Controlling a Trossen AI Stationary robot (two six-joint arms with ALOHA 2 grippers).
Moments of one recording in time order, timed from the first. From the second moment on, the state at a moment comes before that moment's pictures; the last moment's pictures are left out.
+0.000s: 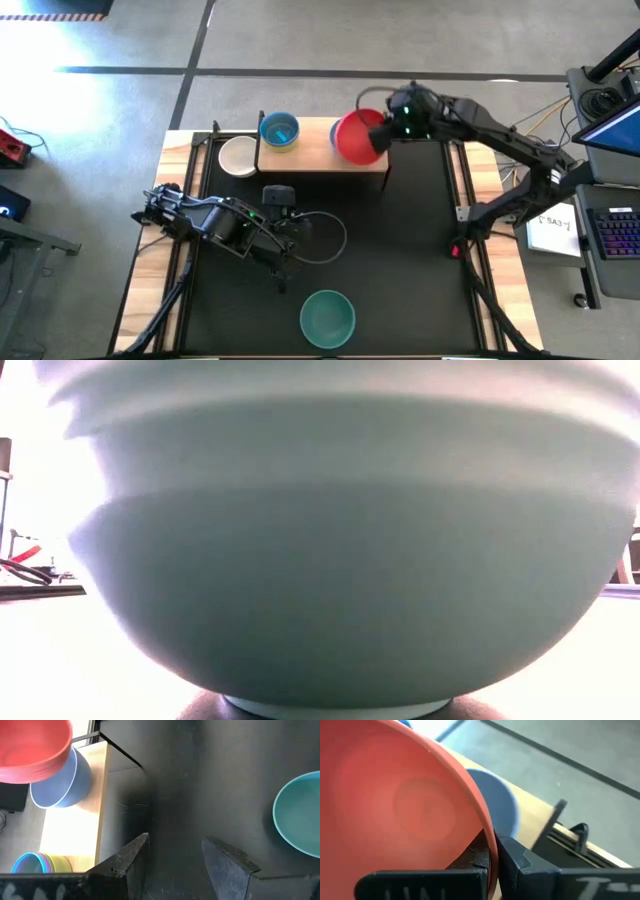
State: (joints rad) left arm -0.43 1.90 2.34 -1.57 -0.57 -0.24; right arm -0.41 1.43 1.69 -1.04 0.29 0.41
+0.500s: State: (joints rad) left arm -0.43 1.90 2.34 -1.57 -0.57 -0.22; right arm -0.60 1.57 1.70 -1.01 0.11 0.30
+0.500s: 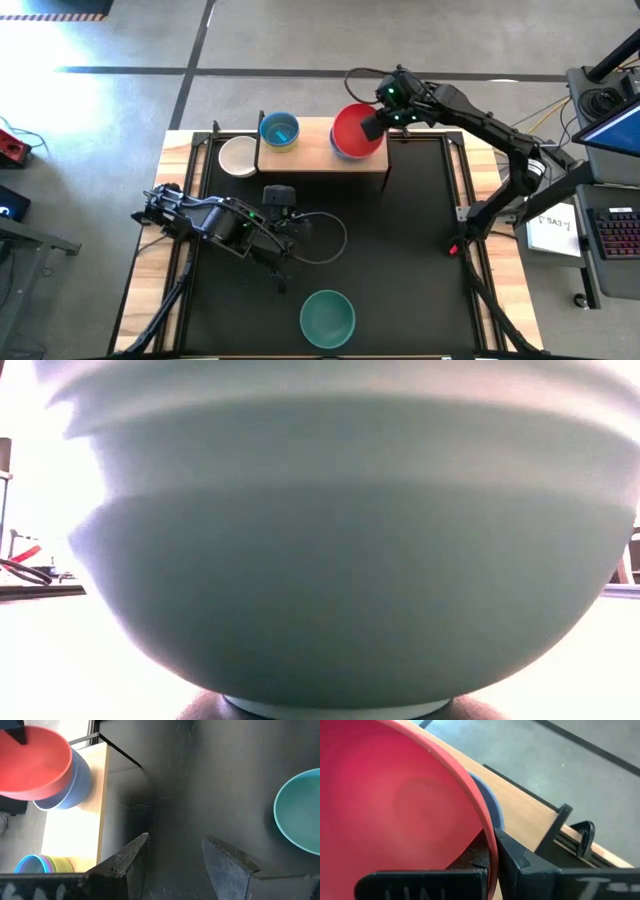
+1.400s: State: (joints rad) left arm -0.43 1.90 2.34 -1.57 -0.56 -0.30; right arm -0.61 1.53 1.75 -0.91 0.10 0.16
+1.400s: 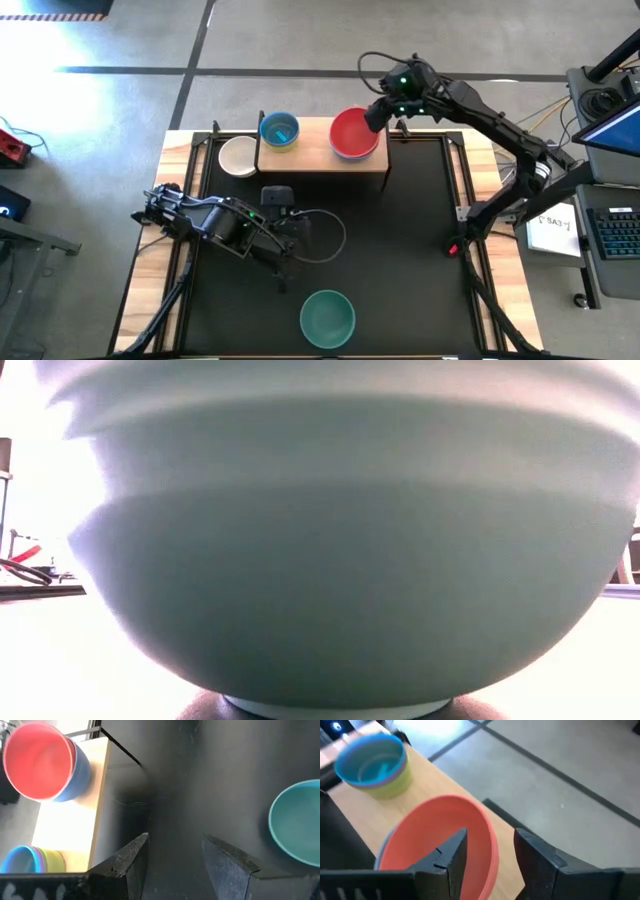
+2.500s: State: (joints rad) left arm -0.54 2.35 2.34 -1.52 -0.33 -0.88; right arm -0.14 1.40 1.75 -1.14 0.22 0.32
